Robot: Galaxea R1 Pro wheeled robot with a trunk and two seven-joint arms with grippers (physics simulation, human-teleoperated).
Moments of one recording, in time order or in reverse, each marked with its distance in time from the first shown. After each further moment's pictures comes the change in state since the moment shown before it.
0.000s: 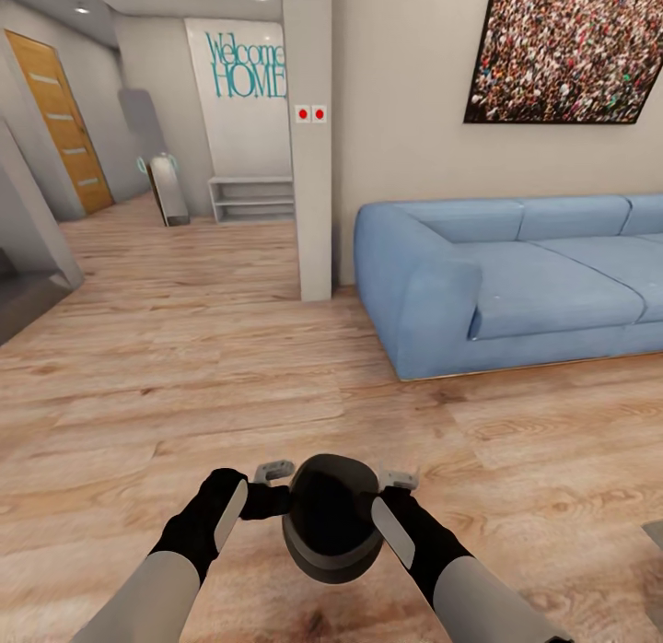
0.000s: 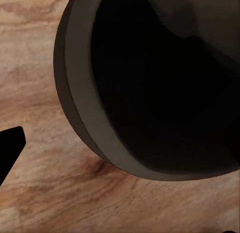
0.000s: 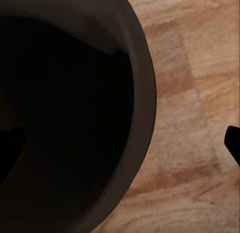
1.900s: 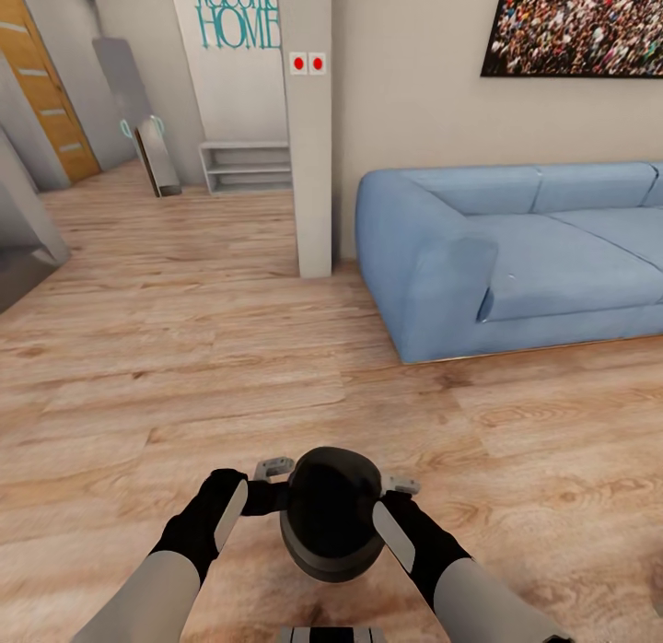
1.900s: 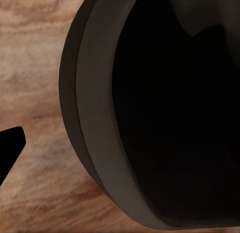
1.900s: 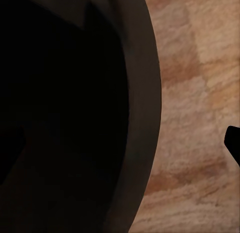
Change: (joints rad) left arm -0.001 -0.001 0.000 0.002 0.000 -0.049 0.001; right arm 0.000 0.000 0.000 0.034 -0.001 -0.025 0.001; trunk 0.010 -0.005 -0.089
